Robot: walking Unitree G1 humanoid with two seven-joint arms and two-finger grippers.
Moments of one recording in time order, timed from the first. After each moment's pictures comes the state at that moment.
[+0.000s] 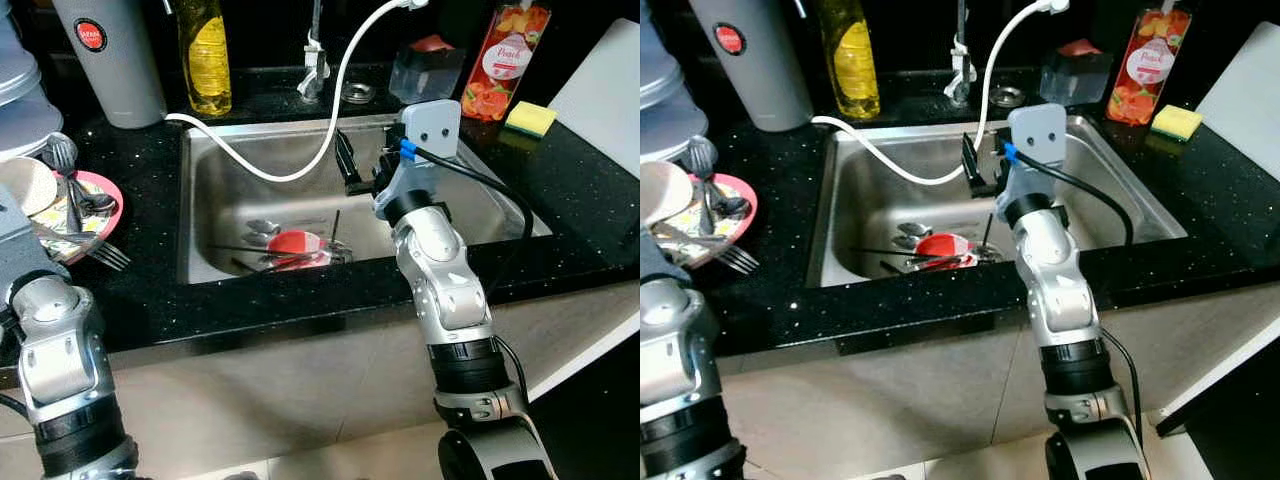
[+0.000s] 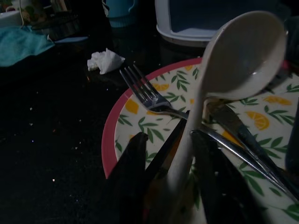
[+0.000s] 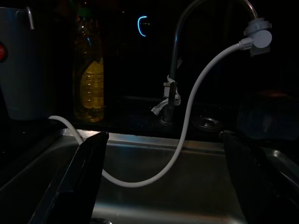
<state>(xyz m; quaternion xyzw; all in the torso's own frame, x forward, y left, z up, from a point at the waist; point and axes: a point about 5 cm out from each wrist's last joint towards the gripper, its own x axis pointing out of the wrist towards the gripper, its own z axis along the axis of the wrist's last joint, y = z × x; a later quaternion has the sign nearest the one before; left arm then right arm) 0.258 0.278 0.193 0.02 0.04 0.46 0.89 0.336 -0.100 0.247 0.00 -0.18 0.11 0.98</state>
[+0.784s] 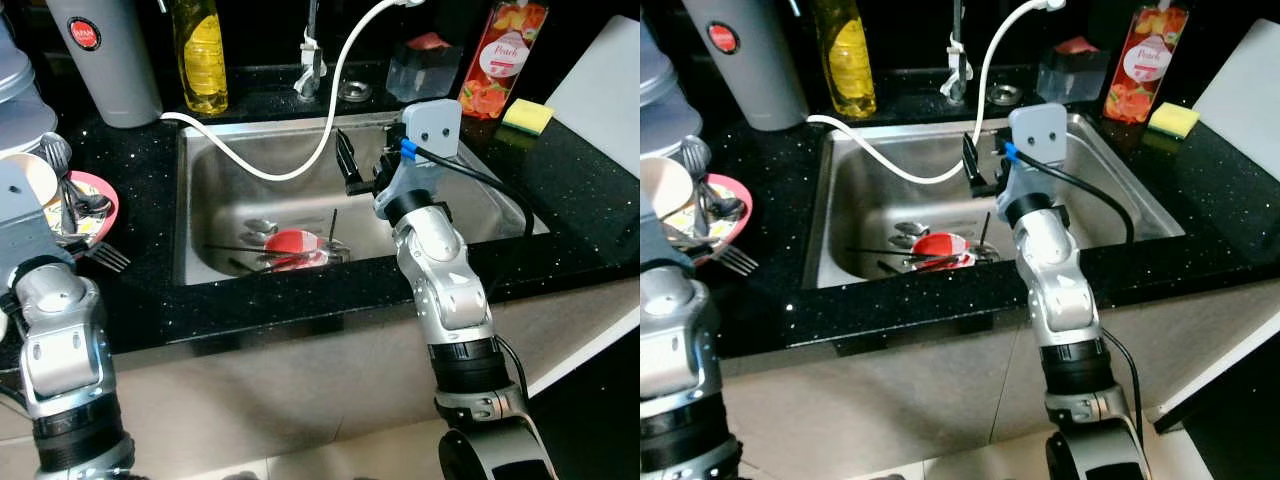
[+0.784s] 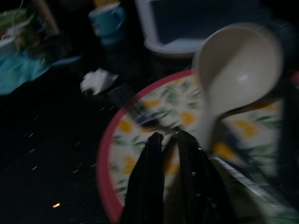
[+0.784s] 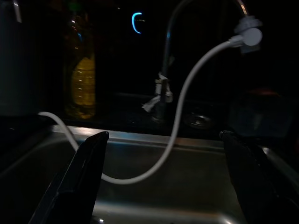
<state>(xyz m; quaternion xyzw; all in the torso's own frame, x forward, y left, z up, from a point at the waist) 0.255 0.286 0.207 0.07 0.04 0.45 0.89 0.339 -0.106 0.247 -0.01 -0.18 0.11 0.98</state>
